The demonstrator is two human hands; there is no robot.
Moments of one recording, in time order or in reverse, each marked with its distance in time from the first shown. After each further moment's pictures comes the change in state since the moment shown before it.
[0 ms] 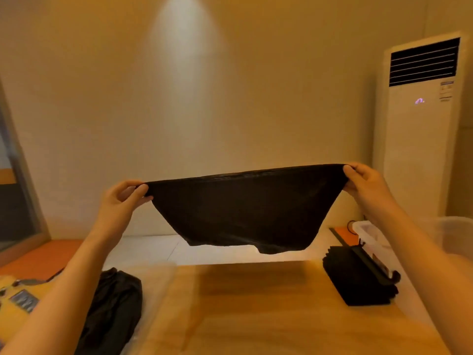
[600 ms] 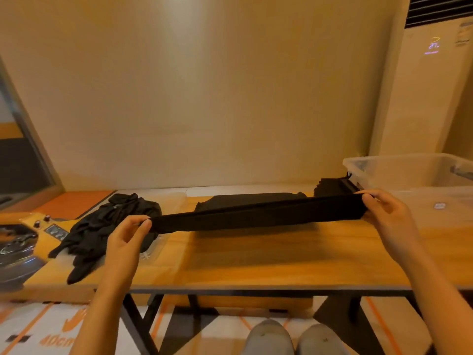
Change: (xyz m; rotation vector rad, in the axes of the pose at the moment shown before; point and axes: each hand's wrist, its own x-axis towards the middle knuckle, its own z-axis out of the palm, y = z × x) left_hand -0.237 -0.033 -0.036 0.141 0.045 -0.145; right_hand -0.225 0.039 -0.039 -0.022 0.008 0.109
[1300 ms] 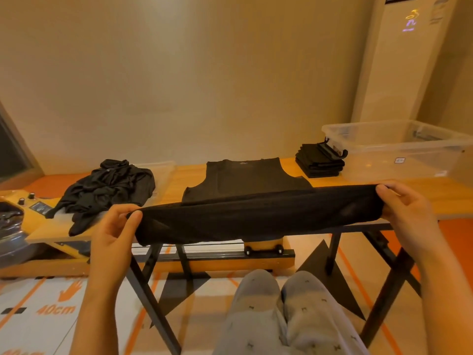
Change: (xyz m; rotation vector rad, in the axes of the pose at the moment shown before) left_hand -0.104 0.016 -0.025 -0.041 -0.012 0.044; right_hand -0.131 -0.044 -0.033 -0.105 0.061 0.088
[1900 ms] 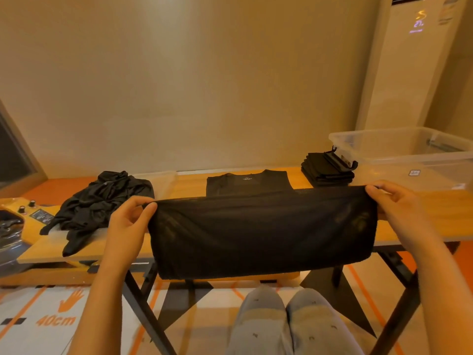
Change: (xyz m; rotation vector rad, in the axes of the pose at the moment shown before) left_hand 0.077 -0.018 0.026 0.092 -0.093 -0.030; right_hand 0.065 0.003 0.021 -0.166 0.005 0.128
